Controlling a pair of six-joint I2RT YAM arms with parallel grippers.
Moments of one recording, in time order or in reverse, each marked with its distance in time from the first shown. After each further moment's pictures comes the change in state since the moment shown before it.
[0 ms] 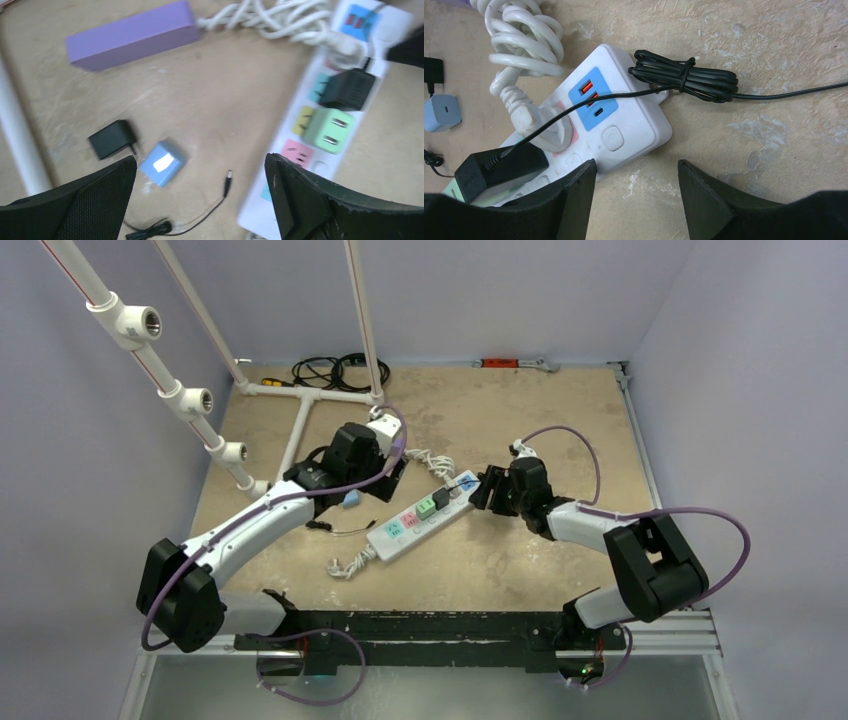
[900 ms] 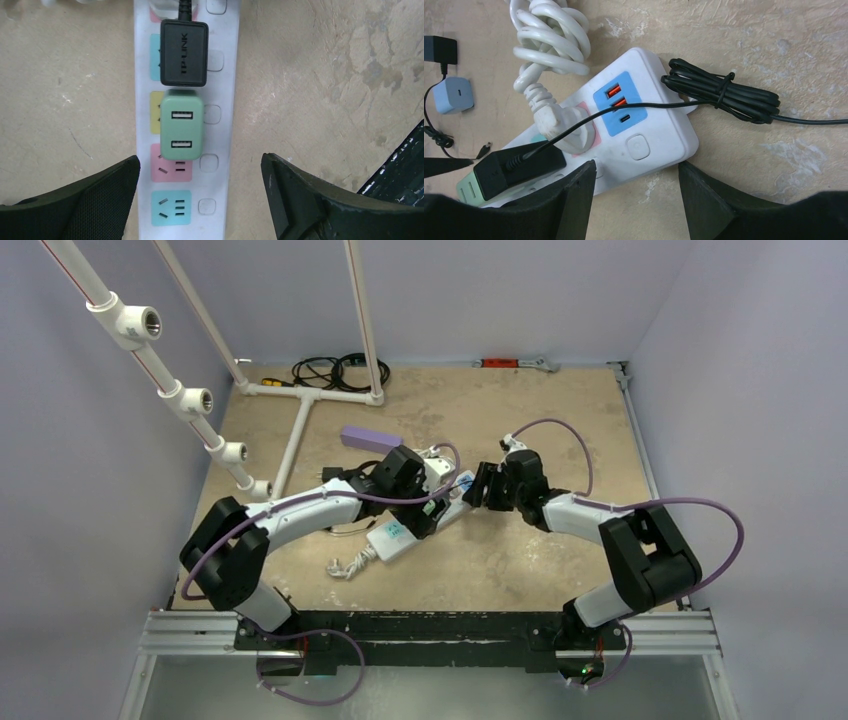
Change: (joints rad) left arm -0.190 0.225 0.003 0.068 0.367 0.013; right arm -0.001 0.050 0.060 -0.021 -0.086 -0.045
